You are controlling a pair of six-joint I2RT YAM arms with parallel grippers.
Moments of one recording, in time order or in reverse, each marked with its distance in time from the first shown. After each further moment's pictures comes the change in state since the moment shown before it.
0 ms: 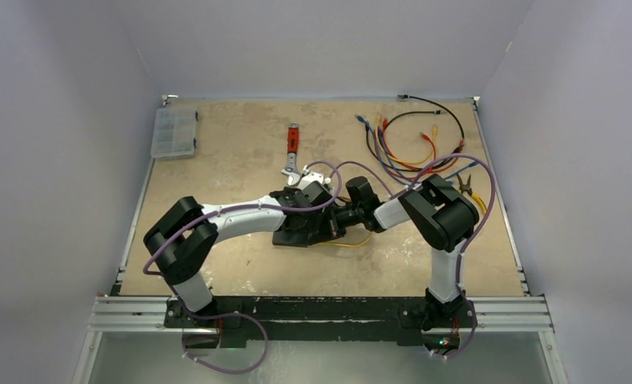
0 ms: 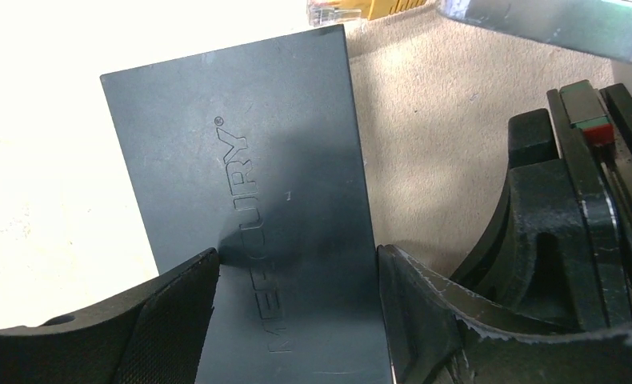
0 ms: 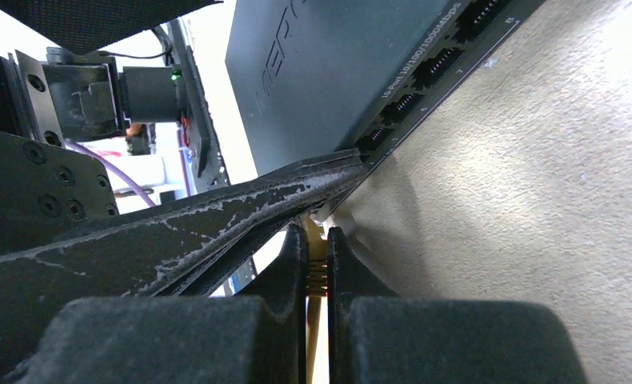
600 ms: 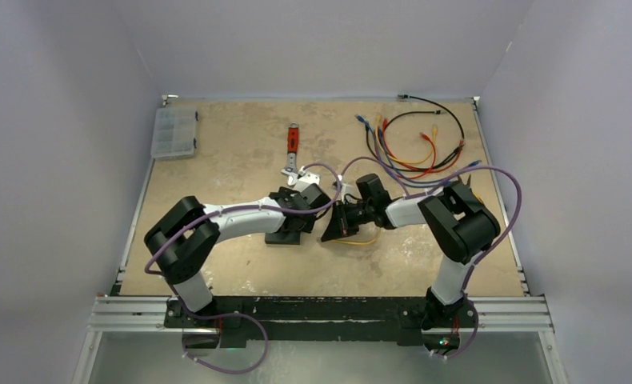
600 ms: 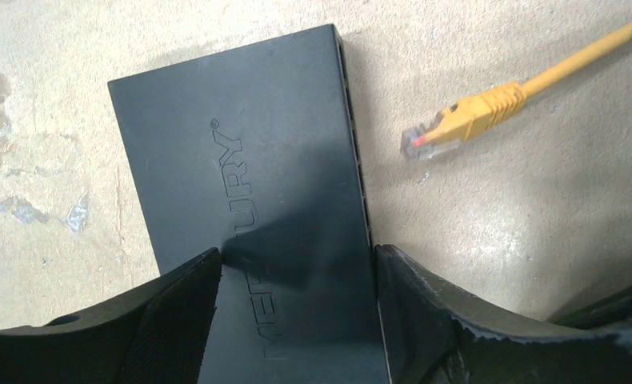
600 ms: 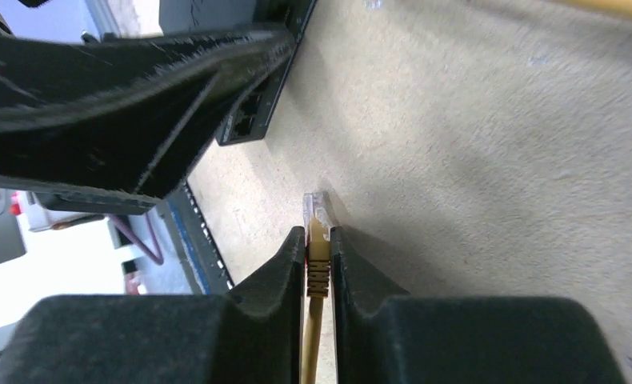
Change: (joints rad) left arm 0.001 0.005 -0.028 0.007 -0.097 0.013; right arm -0.055 -0.135 -0.040 -0.212 0.103 -0.119
